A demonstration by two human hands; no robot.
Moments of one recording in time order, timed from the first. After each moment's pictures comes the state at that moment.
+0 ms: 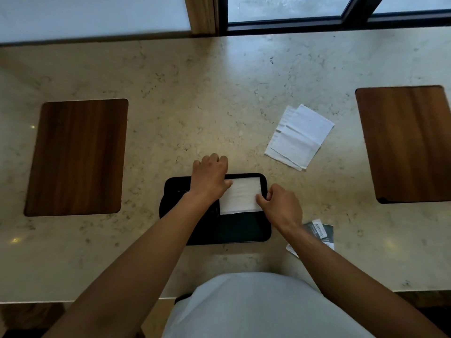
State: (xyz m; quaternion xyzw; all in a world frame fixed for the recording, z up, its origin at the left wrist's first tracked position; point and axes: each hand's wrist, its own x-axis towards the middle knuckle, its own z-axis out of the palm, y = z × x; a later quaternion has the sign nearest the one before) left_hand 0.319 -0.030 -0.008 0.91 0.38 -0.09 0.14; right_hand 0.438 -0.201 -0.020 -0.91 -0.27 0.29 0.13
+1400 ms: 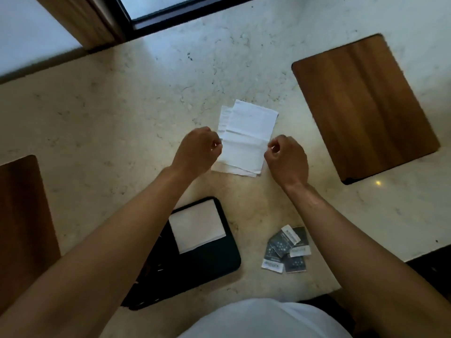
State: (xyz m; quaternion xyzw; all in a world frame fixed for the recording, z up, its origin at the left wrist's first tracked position) left_hand 0.492 0.003 -0.011 0.93 0.24 -0.03 0.28; right_hand 0.606 -0.193 -0.041 -0.94 -0.18 0.14 0.24
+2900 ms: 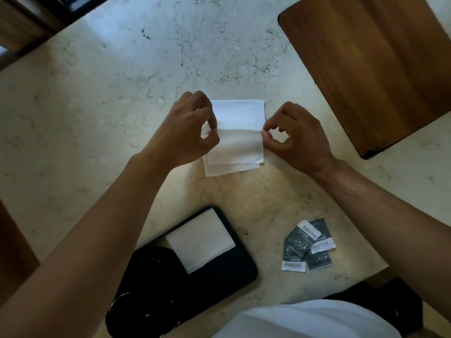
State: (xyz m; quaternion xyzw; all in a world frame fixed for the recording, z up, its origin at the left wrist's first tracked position) left_hand 0.535 0.033 -0.009 0.96 0.00 -0.02 0.26; right_hand 0.634 -0.210 -0.042 -0.88 -0.37 0.08 0.30
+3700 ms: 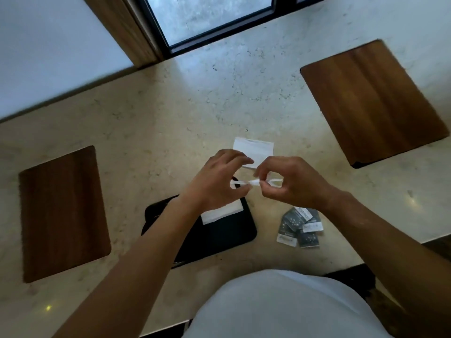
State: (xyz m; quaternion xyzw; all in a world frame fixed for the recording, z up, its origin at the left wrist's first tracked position) left_hand 0.381 -0.073 0.073 0.95 0.08 -0.02 0.29; right_hand 0.527 -0.251 0.068 -0.72 -0.55 0.24 0.35
